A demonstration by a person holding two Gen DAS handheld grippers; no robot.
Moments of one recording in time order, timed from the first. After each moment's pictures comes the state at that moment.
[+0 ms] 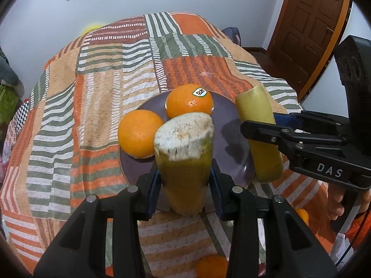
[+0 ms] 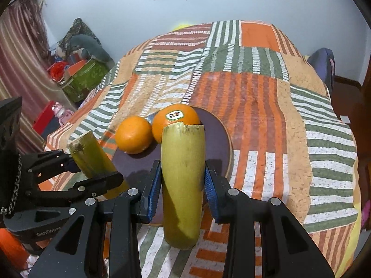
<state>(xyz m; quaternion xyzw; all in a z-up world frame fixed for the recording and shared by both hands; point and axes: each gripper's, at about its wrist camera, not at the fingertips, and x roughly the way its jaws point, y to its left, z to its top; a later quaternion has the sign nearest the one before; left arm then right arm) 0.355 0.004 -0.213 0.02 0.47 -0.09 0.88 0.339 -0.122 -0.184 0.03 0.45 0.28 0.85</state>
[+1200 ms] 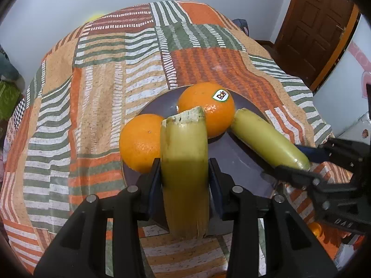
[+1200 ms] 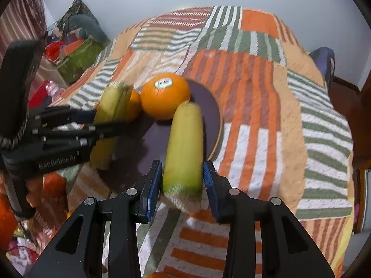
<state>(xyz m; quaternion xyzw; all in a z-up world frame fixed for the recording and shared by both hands) 0.388 0.013 -0.231 0.02 0.50 -0.07 0.86 0.325 -0.127 -0.202 -0.02 0.48 0.28 0.83</state>
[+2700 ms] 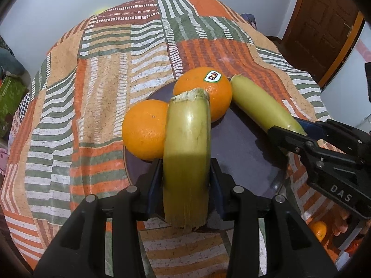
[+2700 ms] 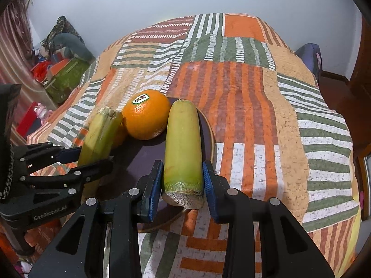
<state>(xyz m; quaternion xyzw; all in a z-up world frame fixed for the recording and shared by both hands) 0.383 0.011 -0.238 0.02 0.52 -0.05 0.86 0.343 -0.123 -0.204 0.02 0.46 0.23 0.86</state>
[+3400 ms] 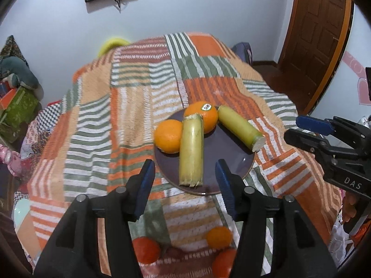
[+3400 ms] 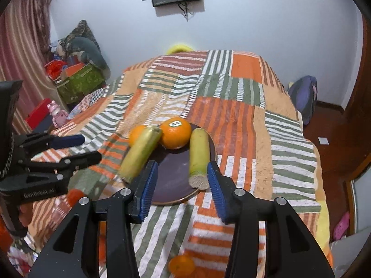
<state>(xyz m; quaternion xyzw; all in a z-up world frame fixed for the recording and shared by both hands) 0.294 0.022 -0.146 0.02 0.43 -0.04 0.90 0.276 -0.136 -0.122 -0.02 0.39 0.25 0.89</state>
